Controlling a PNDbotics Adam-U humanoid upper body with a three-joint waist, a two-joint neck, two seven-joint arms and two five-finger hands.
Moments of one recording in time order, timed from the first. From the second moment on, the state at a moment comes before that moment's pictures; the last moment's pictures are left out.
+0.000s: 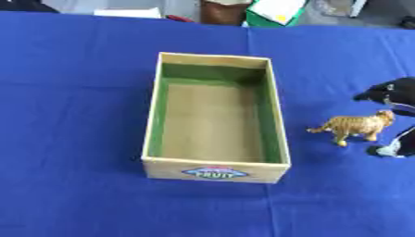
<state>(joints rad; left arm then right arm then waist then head) -0.23 0.28 0.11 -1.98 -0.25 -0.17 0.59 -0.14 -1.09 0.07 -1.80 0.84 -0.04 0.59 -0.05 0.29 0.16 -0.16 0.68</state>
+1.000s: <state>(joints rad) -0.24 0.27 0.11 -1.98 -0.25 -0.17 0.57 -0.21 -1.07 0.15 -1.66 0.82 -0.08 0.55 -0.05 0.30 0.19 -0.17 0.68</state>
